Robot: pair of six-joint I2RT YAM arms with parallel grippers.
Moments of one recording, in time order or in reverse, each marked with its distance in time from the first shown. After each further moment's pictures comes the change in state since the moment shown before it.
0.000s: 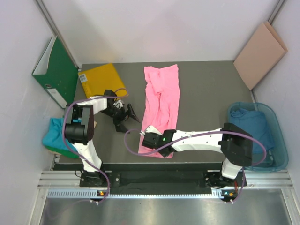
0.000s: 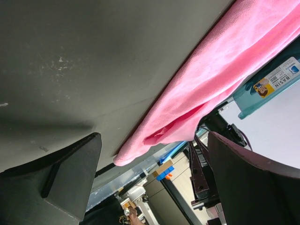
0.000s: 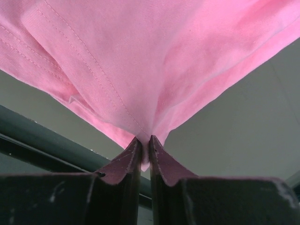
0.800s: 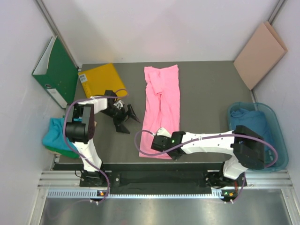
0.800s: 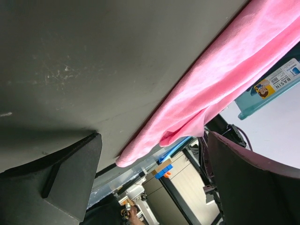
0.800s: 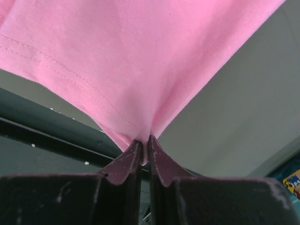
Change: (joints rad) left arm 0.000 0.019 0.002 0.005 0.001 -0.001; right arm 0.000 -0.131 -0.119 -0.115 -0.006 0.106
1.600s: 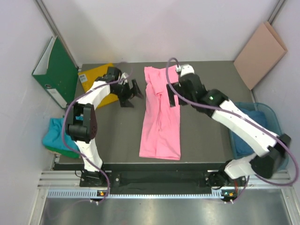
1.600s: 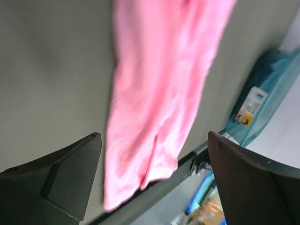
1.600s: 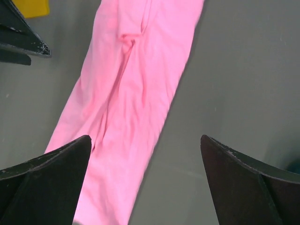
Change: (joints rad) left arm -0.067 0.015 0.359 0.026 -0.107 0.003; right arm -0.495 -0.237 0.391 0.162 0.000 -0.206
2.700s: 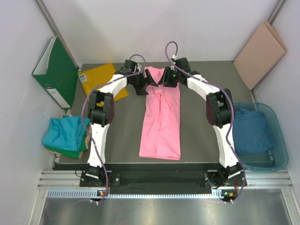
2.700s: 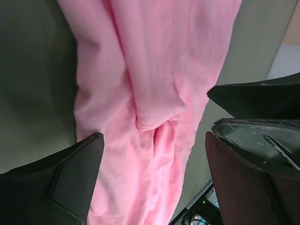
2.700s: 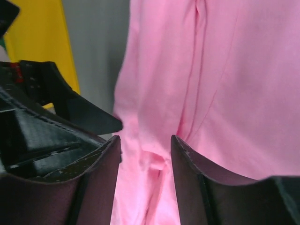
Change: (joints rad) left arm -0.094 0.487 0.540 0.187 -0.022 -0.166; right arm -0.391 0.959 0.529 0.430 -0.748 0.254
